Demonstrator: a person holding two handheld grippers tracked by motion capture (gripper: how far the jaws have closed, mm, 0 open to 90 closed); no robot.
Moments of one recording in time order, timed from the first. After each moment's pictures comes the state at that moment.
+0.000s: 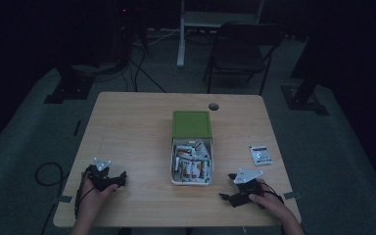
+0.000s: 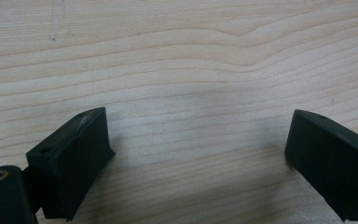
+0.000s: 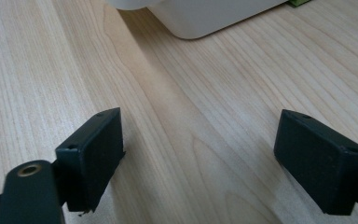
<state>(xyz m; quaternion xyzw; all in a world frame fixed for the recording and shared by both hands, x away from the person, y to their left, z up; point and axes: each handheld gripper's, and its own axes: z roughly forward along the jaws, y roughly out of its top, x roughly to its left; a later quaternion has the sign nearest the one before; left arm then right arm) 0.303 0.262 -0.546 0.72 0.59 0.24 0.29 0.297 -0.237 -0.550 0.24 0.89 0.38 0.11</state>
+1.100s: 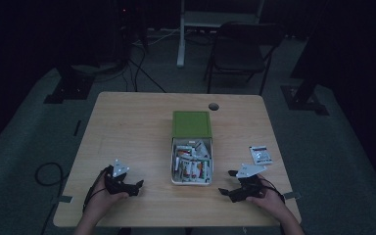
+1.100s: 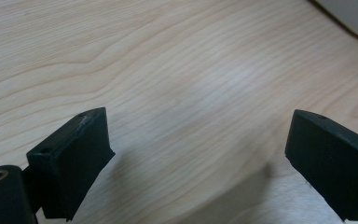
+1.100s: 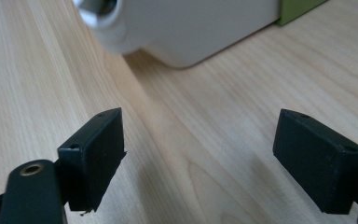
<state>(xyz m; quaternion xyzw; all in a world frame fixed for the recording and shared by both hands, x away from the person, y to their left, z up) 0.293 0.219 -0.537 0.81 0.45 0.19 0.33 0.304 -0.239 -0.539 0.27 0.86 0.42 0.09</state>
